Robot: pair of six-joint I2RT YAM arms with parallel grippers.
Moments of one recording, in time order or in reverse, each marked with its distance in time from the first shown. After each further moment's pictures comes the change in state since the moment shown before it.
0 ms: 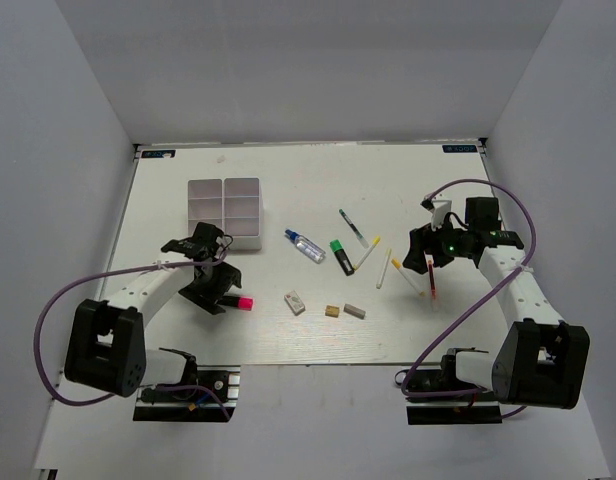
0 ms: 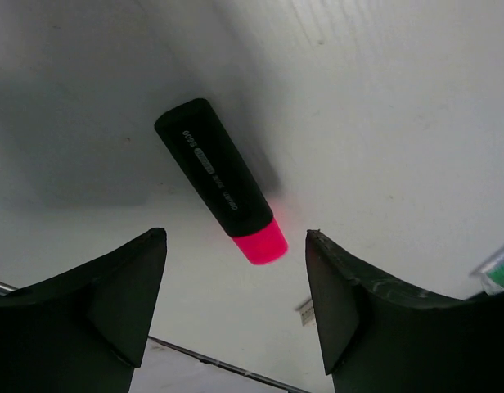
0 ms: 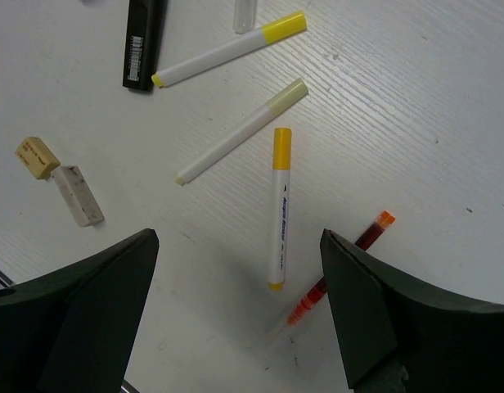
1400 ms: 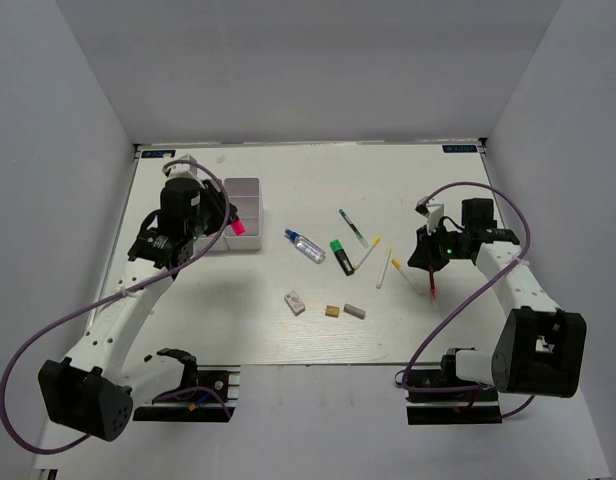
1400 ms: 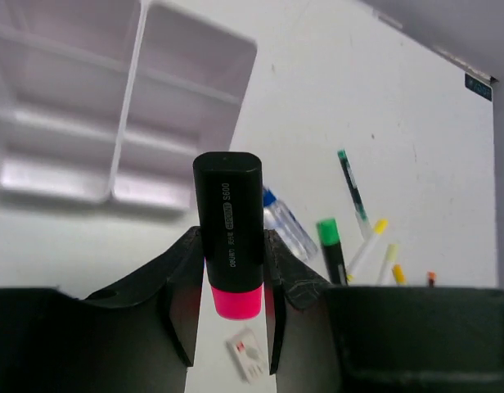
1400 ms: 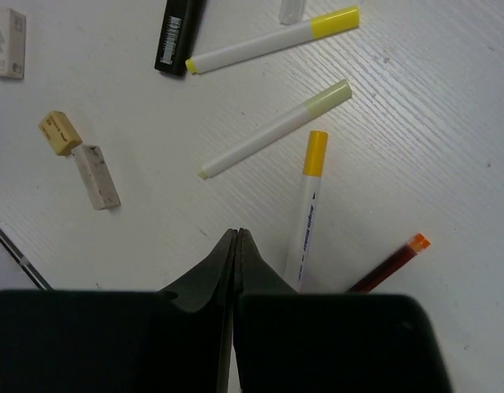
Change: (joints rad) left arm -0.023 -0.219 0.267 0.357 -0.039 0.629; right arm 0.001 0.041 -0.015 -0.017 -0.085 -0.084
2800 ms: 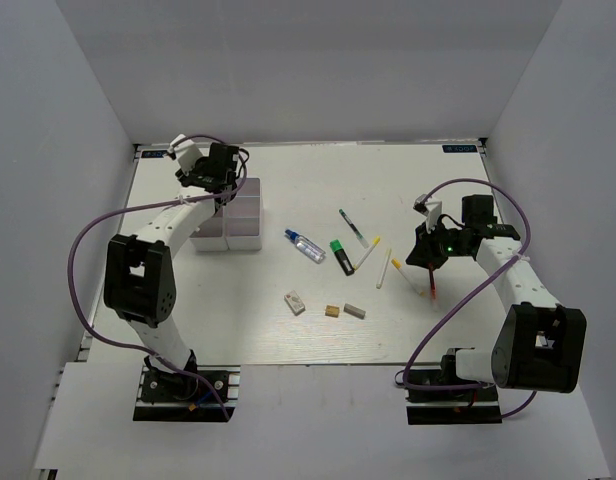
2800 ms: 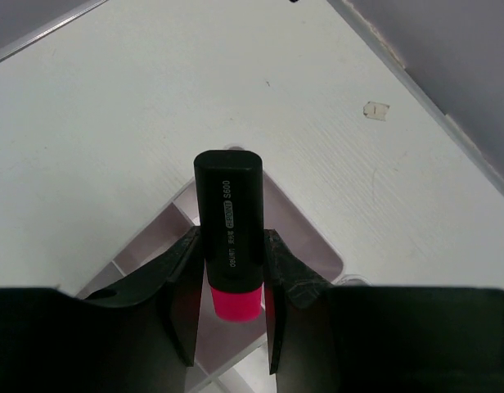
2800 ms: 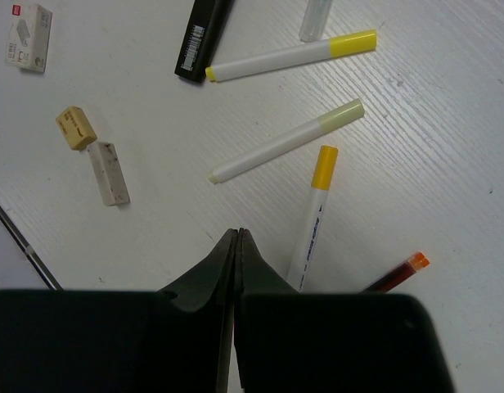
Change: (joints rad) left arm 0.015 0.665 0.354 0.074 -0.790 -0.171; right arm 0.000 0.038 0.047 -0.048 -0.063 -0.074
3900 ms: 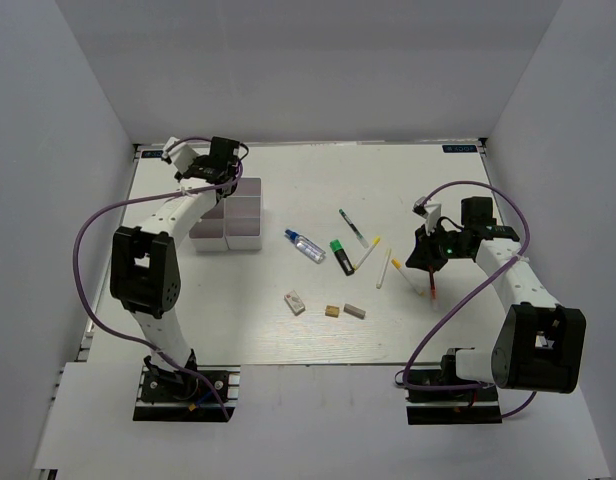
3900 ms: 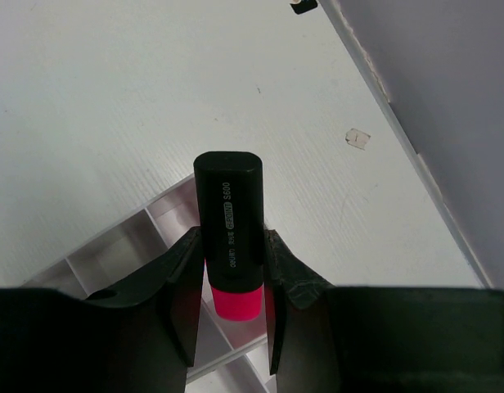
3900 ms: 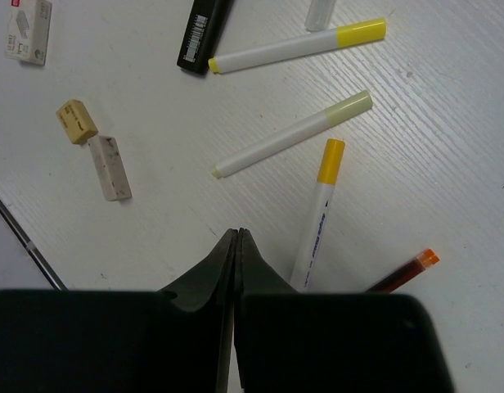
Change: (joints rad) left arm 0.016 0.069 0.105 -0.101 -0.008 -0.260; right arm 0.000 -0.002 -0.016 -0.004 0.000 -0.005
